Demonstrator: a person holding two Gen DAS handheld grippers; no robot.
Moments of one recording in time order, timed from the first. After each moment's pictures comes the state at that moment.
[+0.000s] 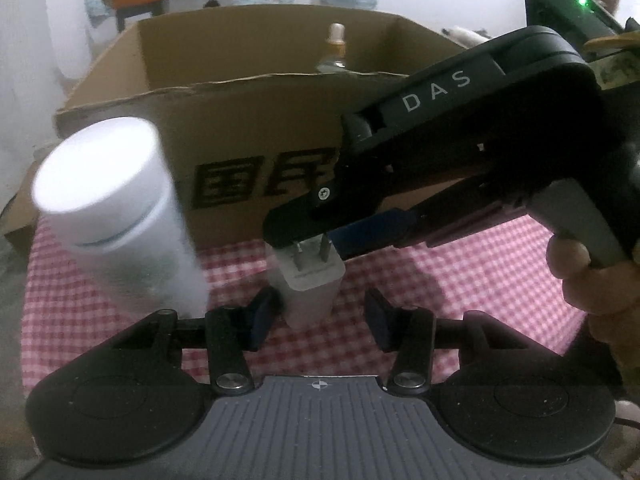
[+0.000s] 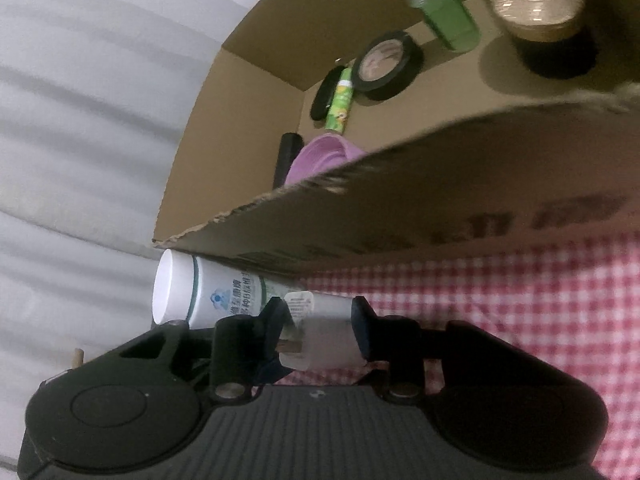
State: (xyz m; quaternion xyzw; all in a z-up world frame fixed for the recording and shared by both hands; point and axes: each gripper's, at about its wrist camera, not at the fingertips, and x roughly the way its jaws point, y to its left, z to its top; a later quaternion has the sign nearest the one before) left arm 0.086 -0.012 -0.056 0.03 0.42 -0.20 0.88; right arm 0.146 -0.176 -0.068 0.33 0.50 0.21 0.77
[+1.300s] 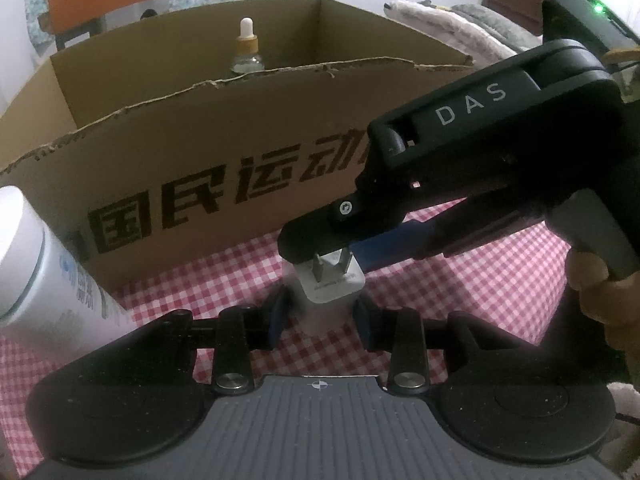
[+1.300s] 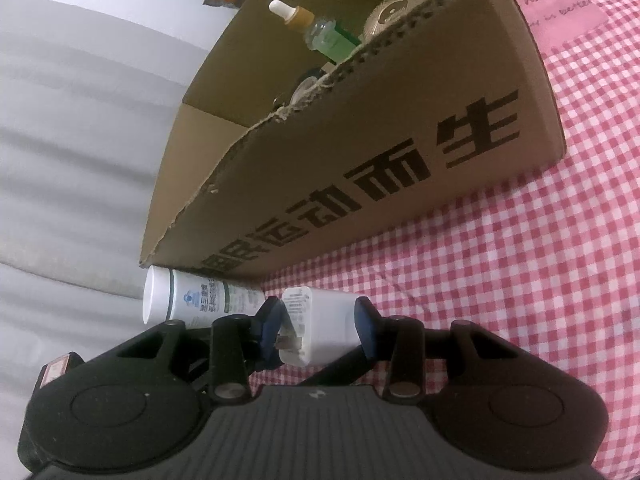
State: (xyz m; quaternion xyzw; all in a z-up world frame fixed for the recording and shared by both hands) left arm 0.098 -0.059 -0.057 0.08 0.42 -0.26 0.87; right arm 0.107 -0.238 -0.067 0.38 0.48 0.16 0.77
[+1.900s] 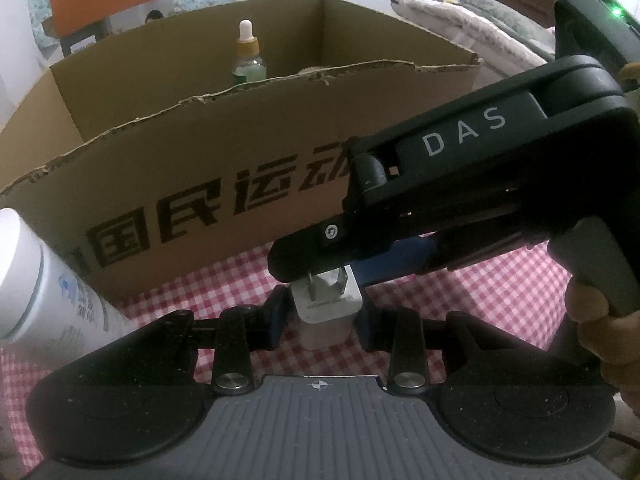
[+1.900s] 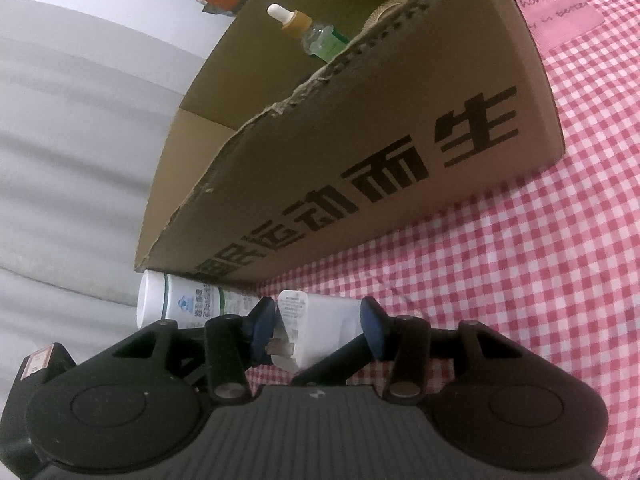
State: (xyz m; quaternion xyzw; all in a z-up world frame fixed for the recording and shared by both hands) left arm 0.101 -0.071 -0.055 0.09 0.42 -0.24 0.87; right arm 0.106 -0.233 -0.071 0.38 0.47 0.15 0.78
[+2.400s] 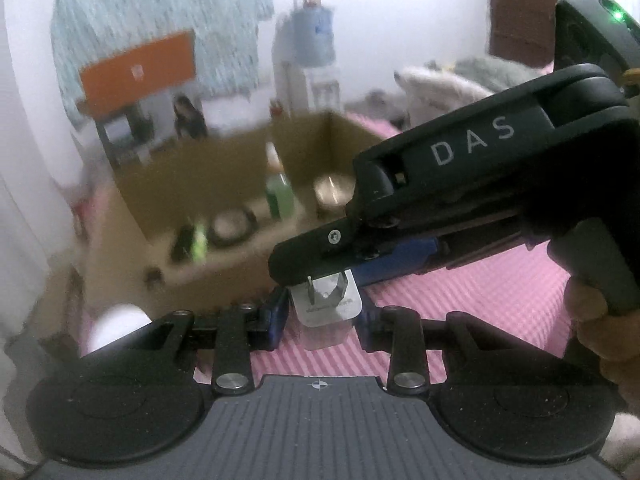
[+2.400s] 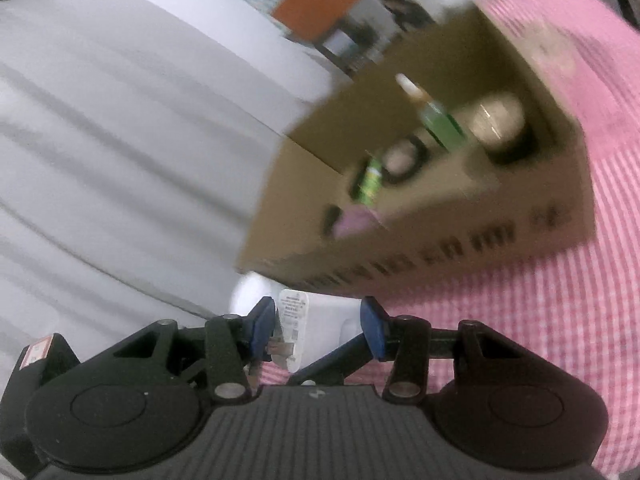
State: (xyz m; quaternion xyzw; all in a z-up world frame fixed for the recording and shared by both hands) left arm 0.057 -0.060 0.029 0.12 0.31 -0.21 0.92; right arm 0.076 -0.216 0.014 0.33 0.38 0.21 0.84
